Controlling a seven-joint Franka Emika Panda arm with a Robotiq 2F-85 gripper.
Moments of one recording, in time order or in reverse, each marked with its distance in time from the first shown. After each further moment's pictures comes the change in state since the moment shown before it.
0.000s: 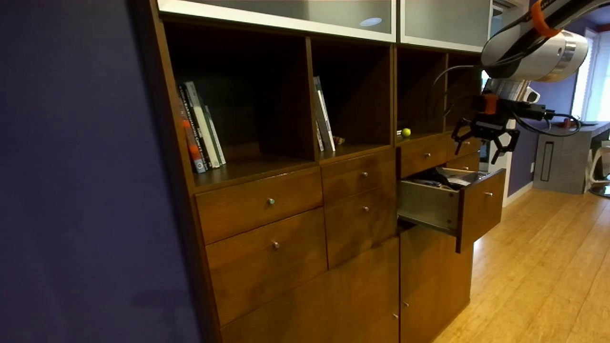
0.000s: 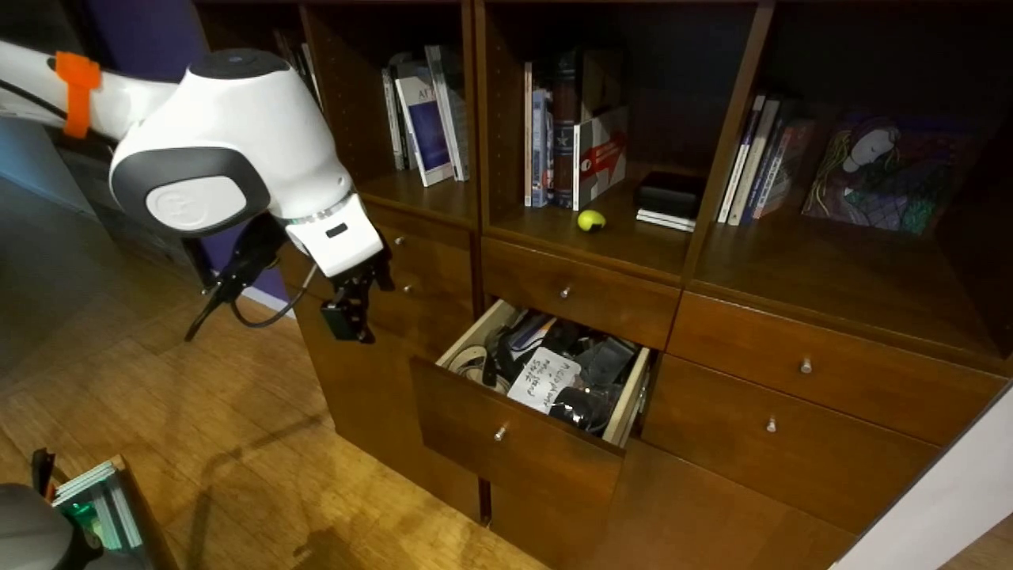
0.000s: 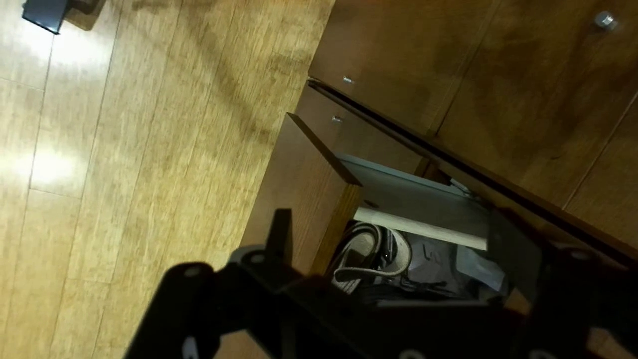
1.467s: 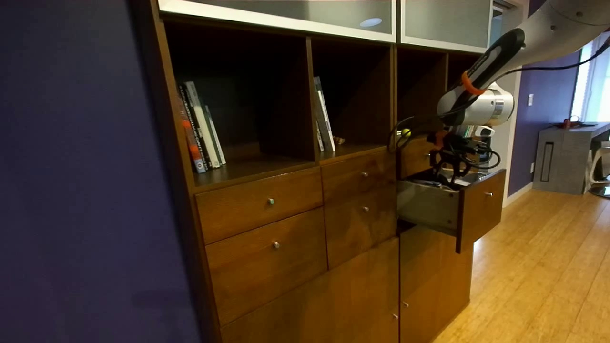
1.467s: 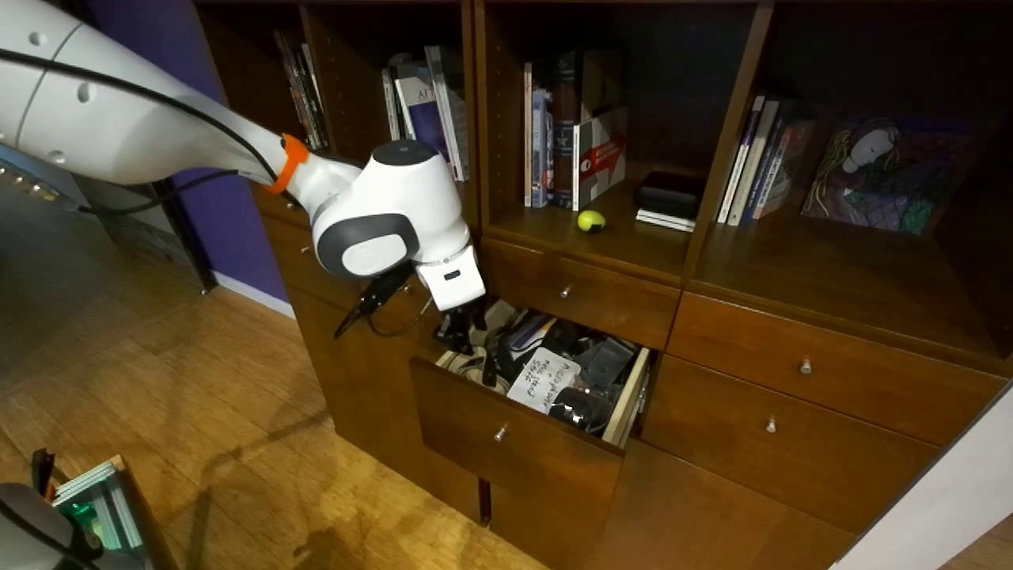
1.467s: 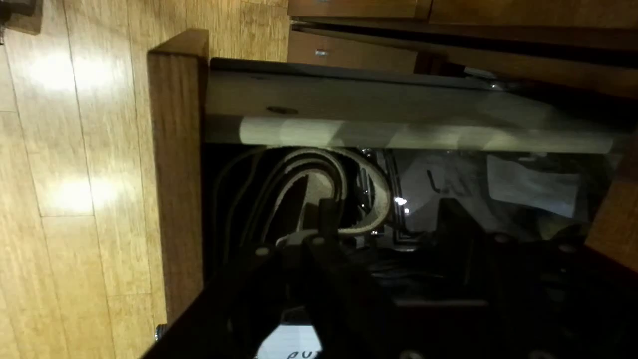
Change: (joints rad) arm 0.057 0.525 -0.038 0.297 -0.018 0.260 0.273
